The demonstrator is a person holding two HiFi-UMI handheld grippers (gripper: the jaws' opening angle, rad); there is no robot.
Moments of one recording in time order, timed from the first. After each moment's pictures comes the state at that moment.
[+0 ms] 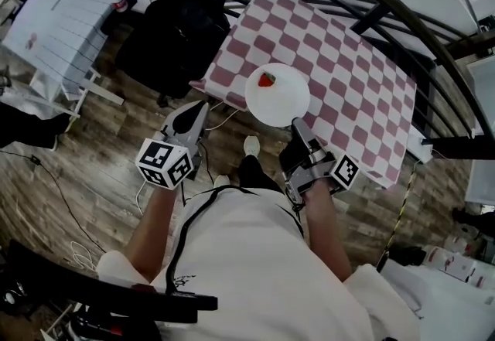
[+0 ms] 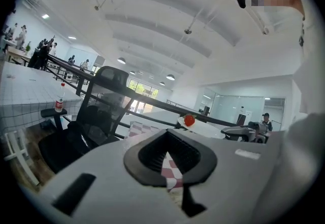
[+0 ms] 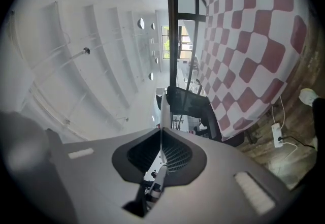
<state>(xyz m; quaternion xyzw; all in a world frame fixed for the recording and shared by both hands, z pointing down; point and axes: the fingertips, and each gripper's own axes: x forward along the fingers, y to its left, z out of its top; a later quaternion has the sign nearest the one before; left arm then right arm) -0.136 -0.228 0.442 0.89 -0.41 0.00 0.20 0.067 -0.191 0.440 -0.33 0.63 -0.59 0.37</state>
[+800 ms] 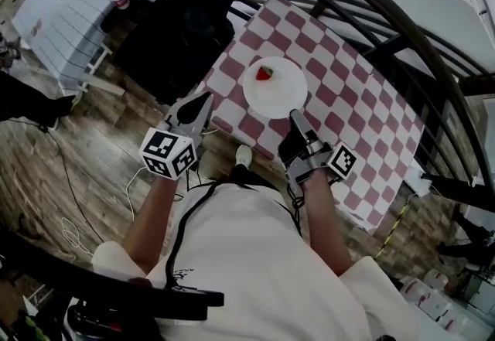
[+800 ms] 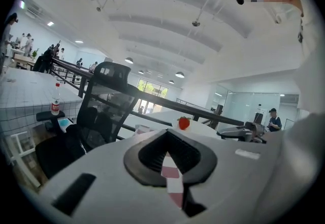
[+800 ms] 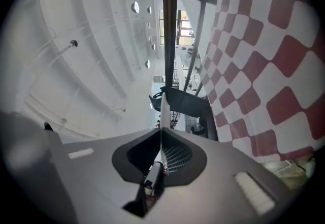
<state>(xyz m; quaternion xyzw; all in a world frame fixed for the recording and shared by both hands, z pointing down) -0.054 -0.374 0.452 0.86 -0.46 0.02 0.20 0.138 -0.367 0.470 -0.29 0.65 -0.63 0.31</state>
